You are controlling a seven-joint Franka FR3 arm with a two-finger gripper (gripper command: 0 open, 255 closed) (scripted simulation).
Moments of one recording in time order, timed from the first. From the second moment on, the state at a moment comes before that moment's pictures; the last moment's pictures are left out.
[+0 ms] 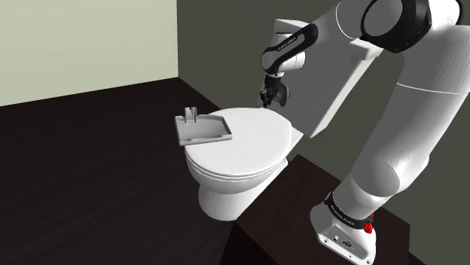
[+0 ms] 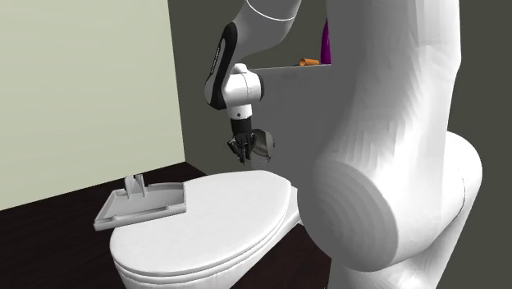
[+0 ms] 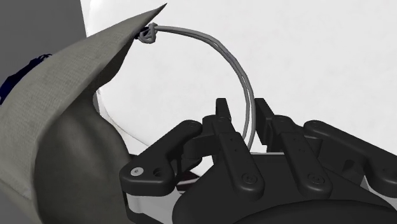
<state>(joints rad) -0.26 0.25 -0.21 -2.08 -0.06 2.32 -0.35</state>
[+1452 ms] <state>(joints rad) -0.13 0.14 -0.12 -2.05 -0.09 2.17 -0.13</state>
